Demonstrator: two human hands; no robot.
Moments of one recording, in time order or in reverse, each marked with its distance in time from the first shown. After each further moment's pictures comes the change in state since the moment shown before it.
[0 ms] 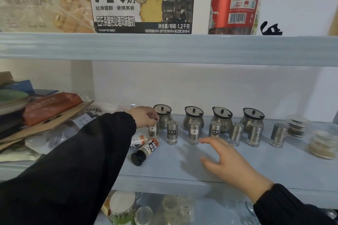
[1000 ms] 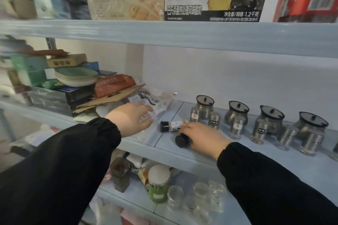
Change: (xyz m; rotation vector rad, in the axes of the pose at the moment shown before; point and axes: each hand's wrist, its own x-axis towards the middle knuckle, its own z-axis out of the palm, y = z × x) left_hand -0.180 -0.070 -0.045 0.372 0.197 -0.085; right_hand 0.102 -0.104 0.092 -0.414 -0.251 -0.476
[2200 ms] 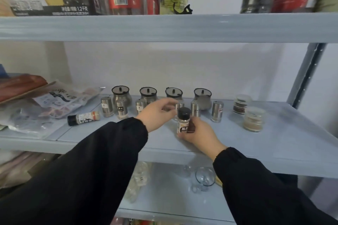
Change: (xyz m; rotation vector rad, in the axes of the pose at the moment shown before) left_hand 0.060 0.382 0.043 -0.878 -0.113 0.121; right_hand -0.271 0.169 -0.016 0.753 0.316 0.686
